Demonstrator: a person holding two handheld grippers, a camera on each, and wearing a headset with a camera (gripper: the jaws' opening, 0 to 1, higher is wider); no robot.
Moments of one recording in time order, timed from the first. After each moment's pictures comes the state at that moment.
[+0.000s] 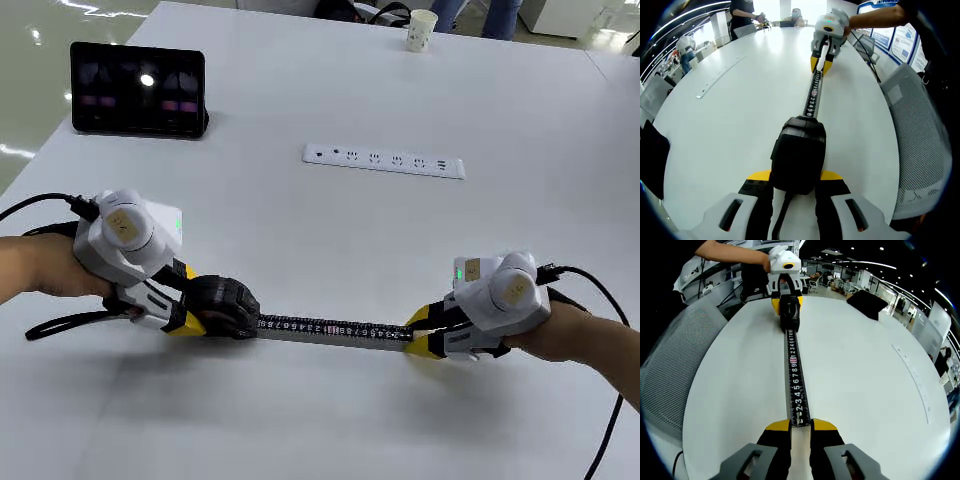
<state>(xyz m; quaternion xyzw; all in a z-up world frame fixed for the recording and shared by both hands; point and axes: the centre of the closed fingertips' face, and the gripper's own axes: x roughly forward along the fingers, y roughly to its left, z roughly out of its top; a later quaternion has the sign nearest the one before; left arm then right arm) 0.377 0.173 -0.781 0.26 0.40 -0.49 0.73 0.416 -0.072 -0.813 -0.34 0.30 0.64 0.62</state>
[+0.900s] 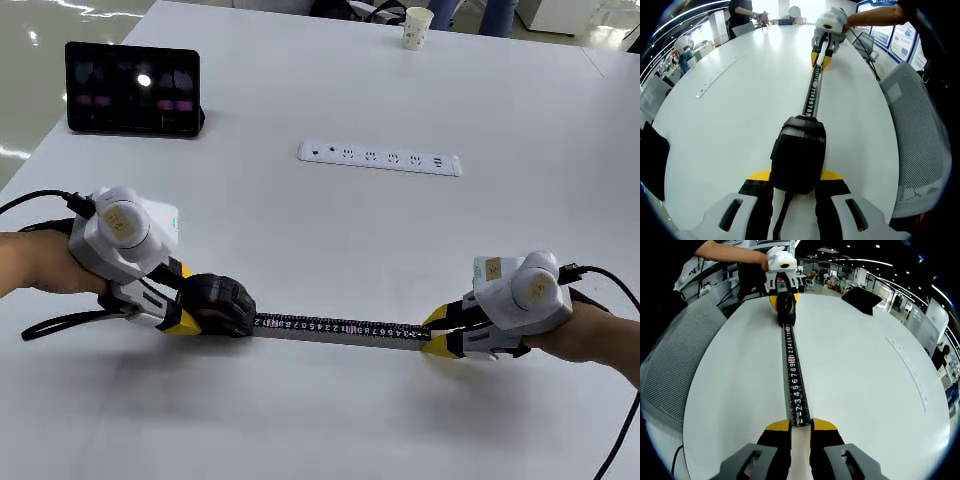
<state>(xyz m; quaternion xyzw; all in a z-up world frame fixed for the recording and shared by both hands) 0.376 0.173 -0.781 0.27 0.40 -0.49 0.72 0.412 -0.093 -0.806 -0.34 0.31 0.63 0.63</state>
